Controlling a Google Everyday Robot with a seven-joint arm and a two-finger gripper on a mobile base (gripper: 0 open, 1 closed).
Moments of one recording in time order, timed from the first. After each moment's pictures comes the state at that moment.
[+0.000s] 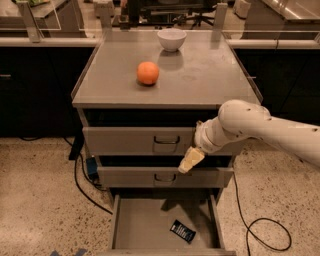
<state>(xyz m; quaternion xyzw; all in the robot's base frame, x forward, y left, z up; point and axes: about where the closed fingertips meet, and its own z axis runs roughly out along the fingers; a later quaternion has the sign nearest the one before) 0.631 -0.124 0.653 -0.54 0.79 0.07 0.28</state>
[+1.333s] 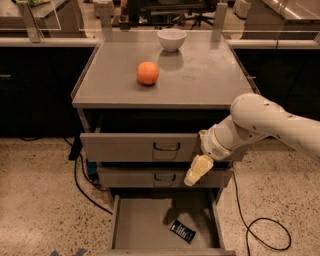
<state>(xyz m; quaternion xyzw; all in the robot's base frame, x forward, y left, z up) 0.562 -0.122 0.673 -0.56 0.79 0.15 0.22</state>
